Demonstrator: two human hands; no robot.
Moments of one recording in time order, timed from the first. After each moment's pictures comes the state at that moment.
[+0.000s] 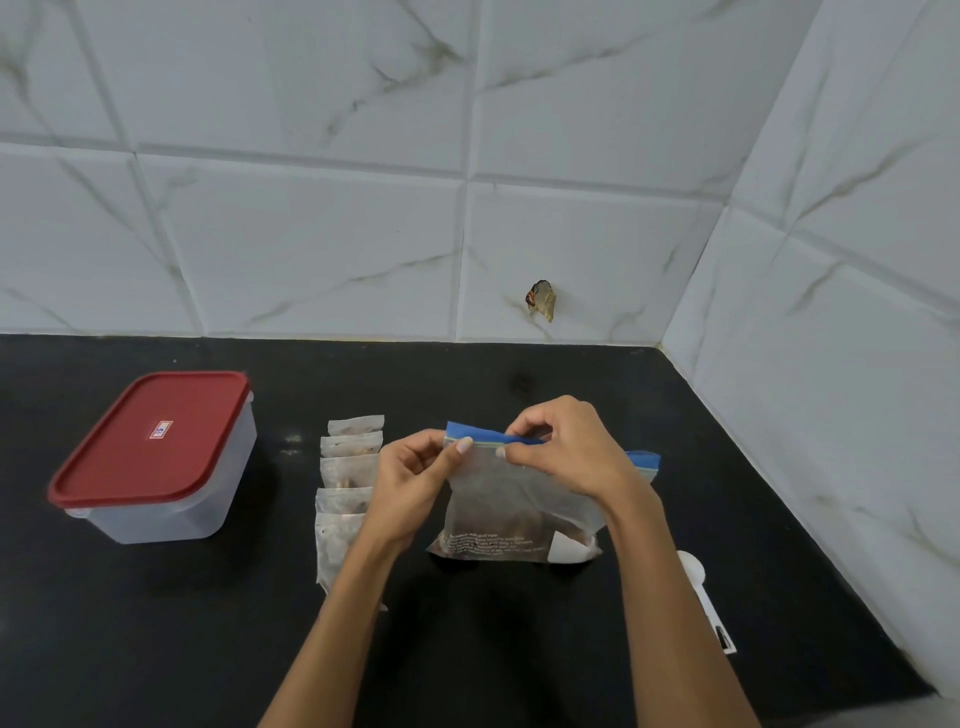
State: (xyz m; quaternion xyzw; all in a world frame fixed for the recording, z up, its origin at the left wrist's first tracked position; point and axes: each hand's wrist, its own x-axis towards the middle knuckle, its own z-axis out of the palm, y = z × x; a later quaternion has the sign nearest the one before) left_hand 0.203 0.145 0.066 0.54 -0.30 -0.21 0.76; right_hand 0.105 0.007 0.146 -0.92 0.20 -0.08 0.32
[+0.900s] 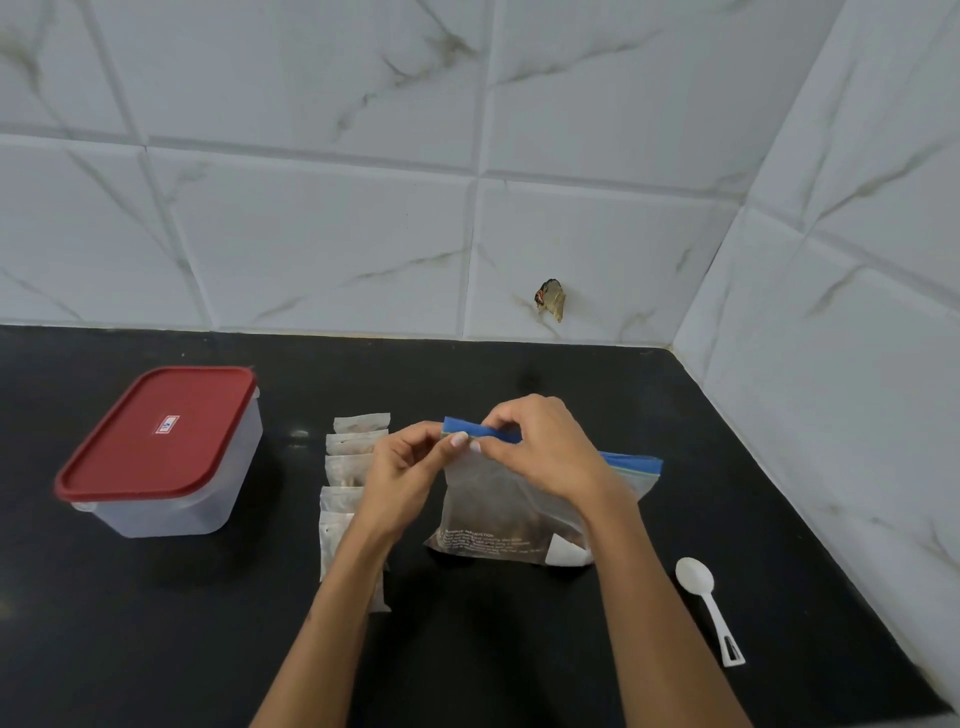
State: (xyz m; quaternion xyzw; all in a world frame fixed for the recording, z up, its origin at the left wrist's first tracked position) left_hand 0.217 0.149 0.068 0.57 -0.32 -0.18 0.73; right_hand 0.131 0.021 0.141 -0.95 0.16 -0.07 0.26
